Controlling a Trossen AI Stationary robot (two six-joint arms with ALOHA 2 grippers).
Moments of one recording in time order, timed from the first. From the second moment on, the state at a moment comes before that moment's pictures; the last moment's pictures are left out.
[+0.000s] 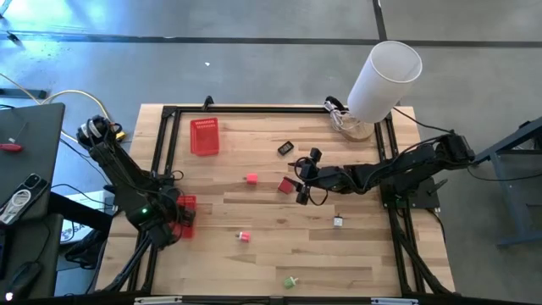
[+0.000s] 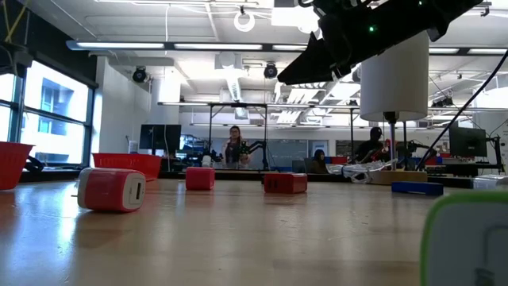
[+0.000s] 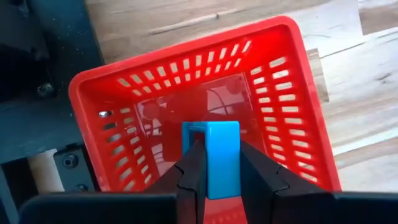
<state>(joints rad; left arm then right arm) -0.97 1.16 0.66 -1.10 -0.30 -2.31 0.15 1.45 0.72 0.35 0.49 0.00</state>
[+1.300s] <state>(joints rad) -0.79 1.24 0.67 -1.13 -0.15 -2.08 0.15 1.45 0.72 0.35 0.49 0.00</state>
